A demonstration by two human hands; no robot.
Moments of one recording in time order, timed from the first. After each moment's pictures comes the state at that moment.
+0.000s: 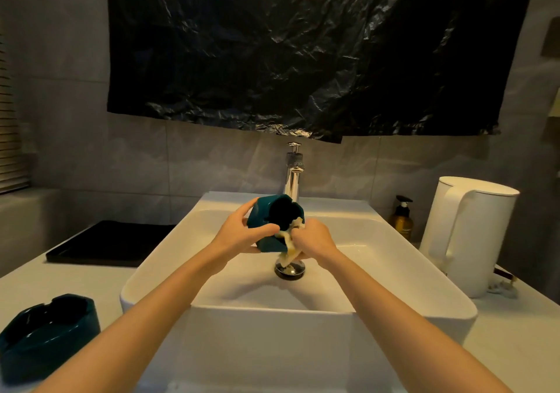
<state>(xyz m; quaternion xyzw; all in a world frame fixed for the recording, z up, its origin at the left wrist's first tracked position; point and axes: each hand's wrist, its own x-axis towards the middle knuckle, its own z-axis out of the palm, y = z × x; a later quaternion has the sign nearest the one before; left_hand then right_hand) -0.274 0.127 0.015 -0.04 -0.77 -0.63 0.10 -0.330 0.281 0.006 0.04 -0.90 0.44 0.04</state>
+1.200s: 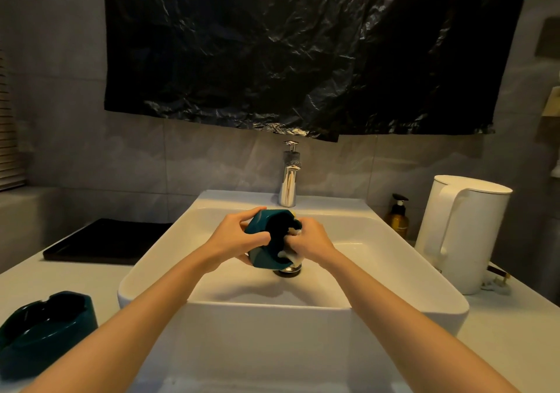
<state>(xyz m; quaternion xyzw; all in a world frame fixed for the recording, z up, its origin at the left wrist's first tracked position) -0.269 0.124 0.011 -0.07 -0.83 -0.55 0.08 -0.324 0.287 0.003 0.13 -0.90 0.40 0.07</state>
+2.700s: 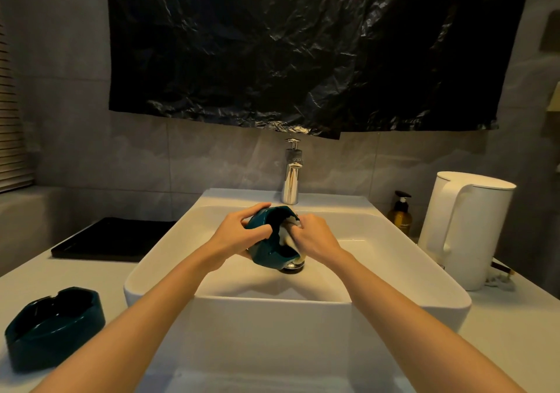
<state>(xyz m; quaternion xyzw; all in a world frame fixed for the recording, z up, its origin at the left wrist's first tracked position) -0.265 0.127 0.011 -0.06 -0.80 -0.60 0.08 -0.319 0.288 0.003 0.16 -0.92 0.34 0.11</state>
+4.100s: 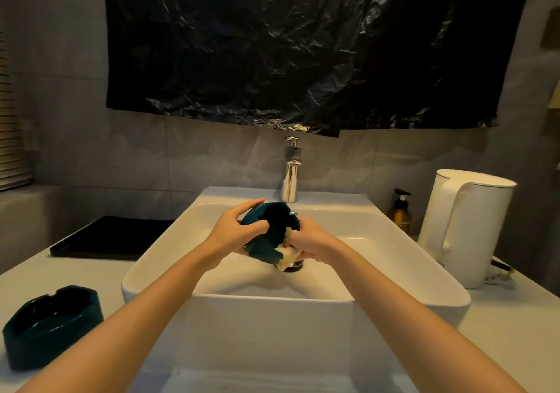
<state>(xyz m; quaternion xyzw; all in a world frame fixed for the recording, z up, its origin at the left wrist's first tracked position) -0.265 0.128 0.011 -0.04 -0.79 -0.60 0.11 -0.317 0.281 0.007 0.11 -0.87 0.47 -0.08</state>
